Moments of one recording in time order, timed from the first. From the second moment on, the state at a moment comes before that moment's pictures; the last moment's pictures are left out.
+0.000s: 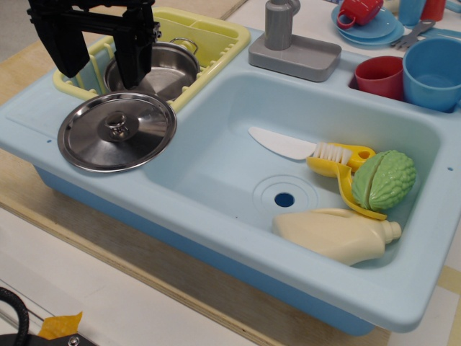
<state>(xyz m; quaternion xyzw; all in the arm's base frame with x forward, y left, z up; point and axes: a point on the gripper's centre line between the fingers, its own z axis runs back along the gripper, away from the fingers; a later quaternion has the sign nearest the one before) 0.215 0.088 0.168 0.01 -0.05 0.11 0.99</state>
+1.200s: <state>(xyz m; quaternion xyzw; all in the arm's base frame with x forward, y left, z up) 0.209 0.082 0.127 -0.01 -0.02 0.13 0.99</state>
